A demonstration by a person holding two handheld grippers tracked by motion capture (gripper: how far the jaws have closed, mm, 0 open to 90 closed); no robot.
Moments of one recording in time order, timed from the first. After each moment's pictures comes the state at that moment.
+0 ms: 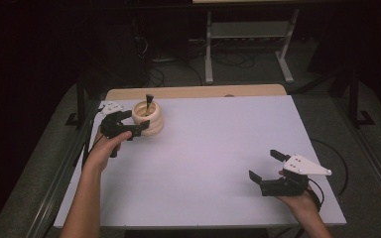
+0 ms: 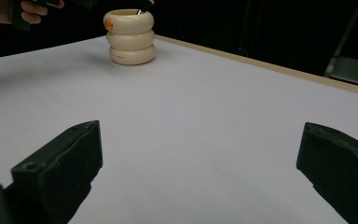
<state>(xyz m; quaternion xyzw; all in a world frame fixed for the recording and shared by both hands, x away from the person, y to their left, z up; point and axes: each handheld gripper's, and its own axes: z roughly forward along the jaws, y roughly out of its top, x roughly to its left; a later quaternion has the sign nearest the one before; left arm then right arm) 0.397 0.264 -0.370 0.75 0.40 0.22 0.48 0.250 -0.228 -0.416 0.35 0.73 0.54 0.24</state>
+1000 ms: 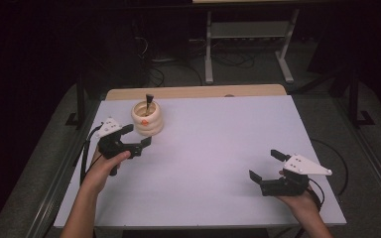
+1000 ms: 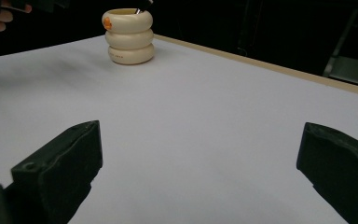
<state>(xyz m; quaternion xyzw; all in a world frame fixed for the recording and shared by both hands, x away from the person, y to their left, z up) 0.335 0.260 -0.375 0.75 0.38 0.21 0.51 0.250 -0.229 -0.416 0.35 0.73 0.54 0.24</state>
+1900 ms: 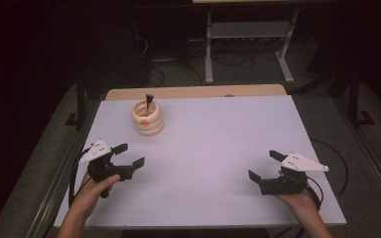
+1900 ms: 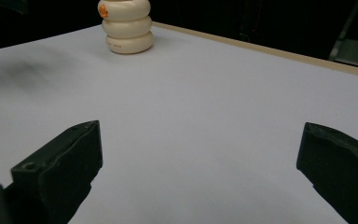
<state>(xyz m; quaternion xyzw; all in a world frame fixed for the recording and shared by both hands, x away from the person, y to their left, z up) 0.283 0.278 -0.394 0.75 0.37 0.18 0.52 0.256 -0.228 -0.417 0.37 0.74 0.52 0.22</state>
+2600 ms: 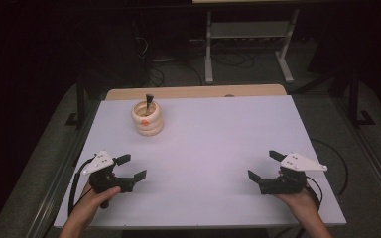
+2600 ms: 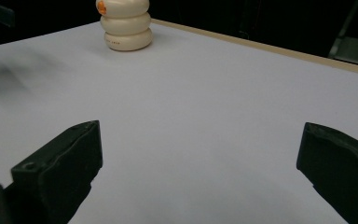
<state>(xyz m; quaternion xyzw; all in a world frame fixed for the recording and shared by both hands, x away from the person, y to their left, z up) 0.266 0.275 -0.409 0.76 0.36 0.16 0.52 0.257 -0.227 -0.418 0.37 0.74 0.52 0.22</state>
